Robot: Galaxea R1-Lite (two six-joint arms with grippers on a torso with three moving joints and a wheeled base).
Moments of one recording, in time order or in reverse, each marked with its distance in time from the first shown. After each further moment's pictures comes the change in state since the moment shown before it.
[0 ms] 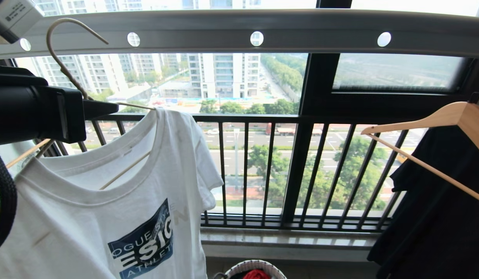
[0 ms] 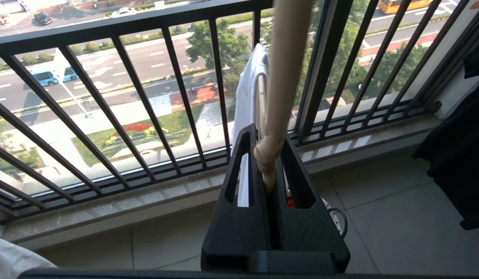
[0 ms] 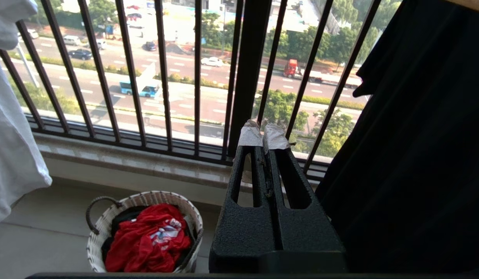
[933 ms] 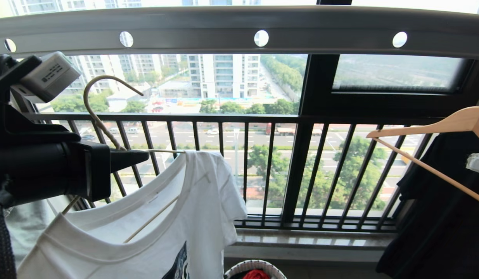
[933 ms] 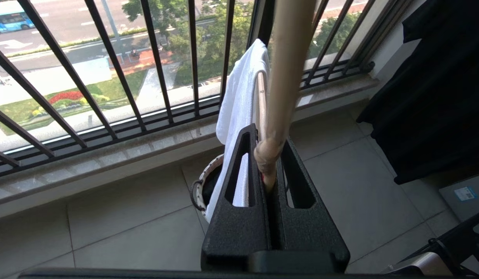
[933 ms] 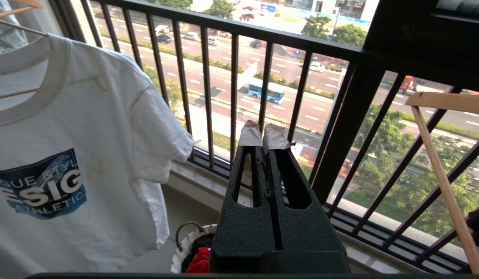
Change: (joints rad) left arm -0.173 -0.037 0.168 -0.013 -0.019 -0.162; right arm 0.171 0.844 -0.660 -0.141 0.224 0.077
